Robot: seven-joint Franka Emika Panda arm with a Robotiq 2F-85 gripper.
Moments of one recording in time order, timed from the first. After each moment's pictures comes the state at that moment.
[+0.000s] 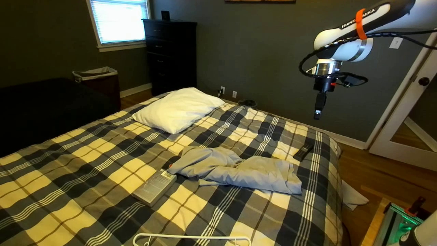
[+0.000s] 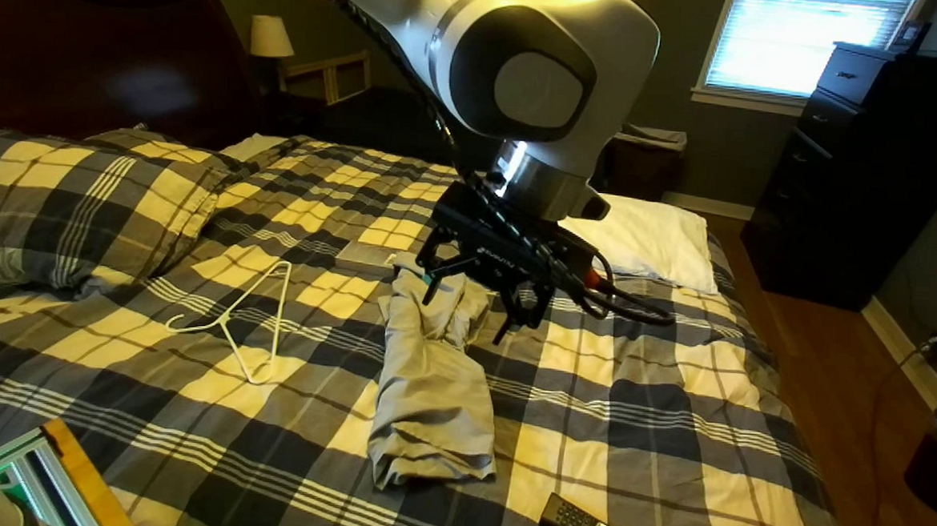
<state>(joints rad) -0.01 0.02 -0.48 -2.12 0.11 1.84 -0.85</state>
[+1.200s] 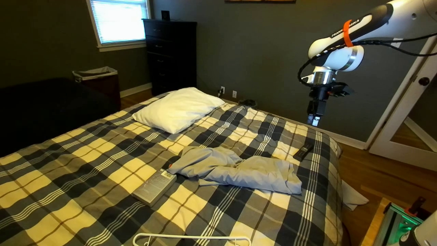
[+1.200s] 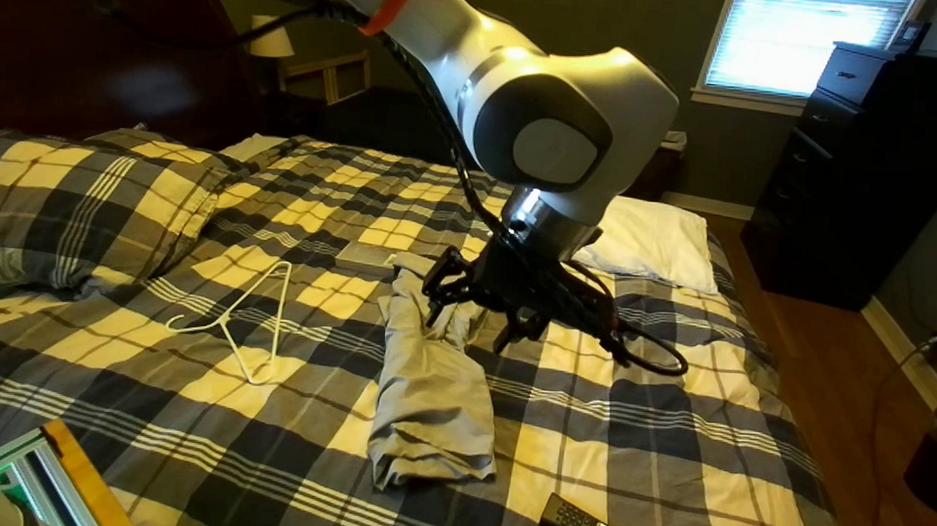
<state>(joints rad) -0.22 0.14 -0.30 -2.08 0.23 1.85 -1.24</state>
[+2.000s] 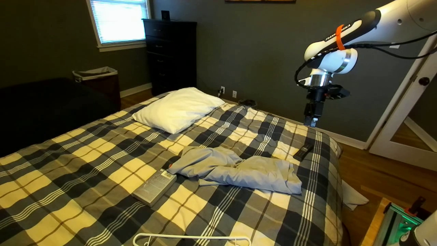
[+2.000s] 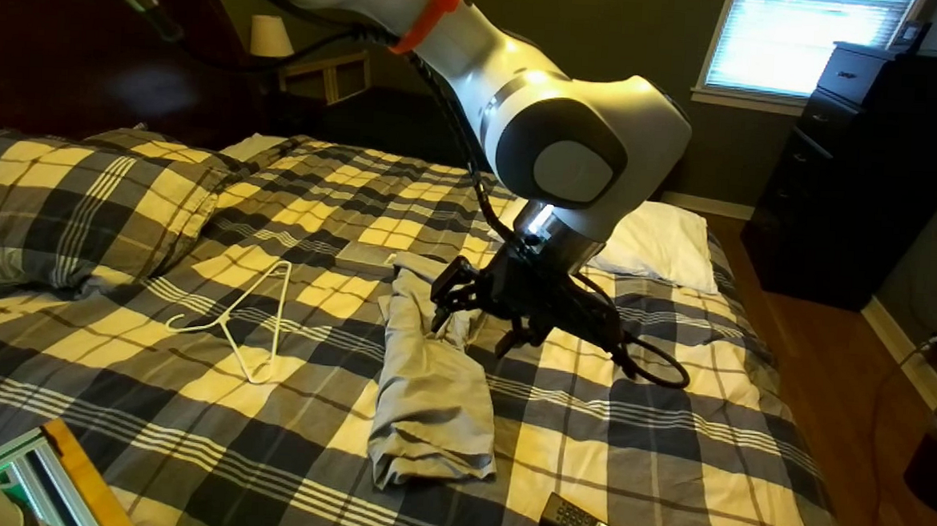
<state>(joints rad) -0.26 0.21 -0.27 -2.02 0.26 1.80 -1.30</state>
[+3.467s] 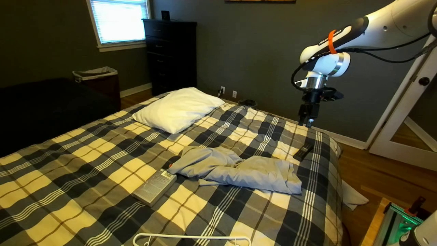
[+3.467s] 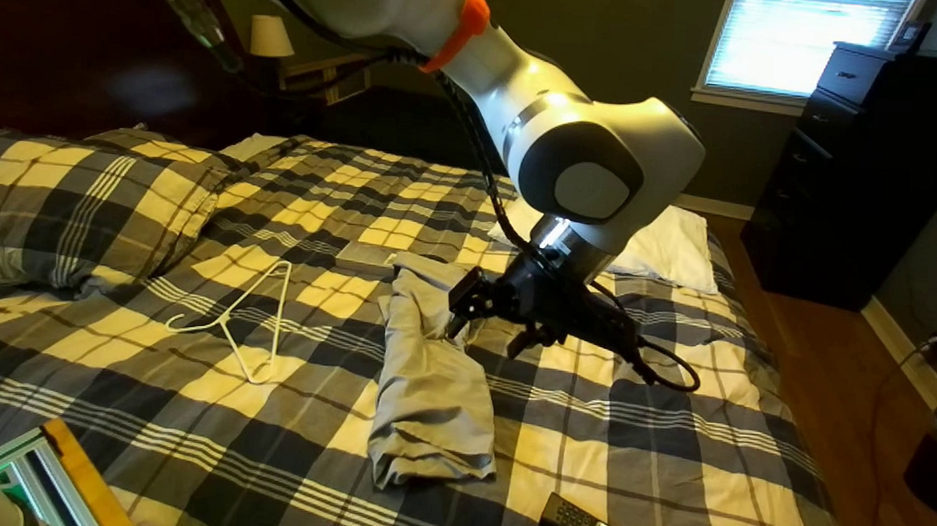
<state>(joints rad) -0.31 0.31 -0.22 -1.93 0.29 1.80 -1.42</state>
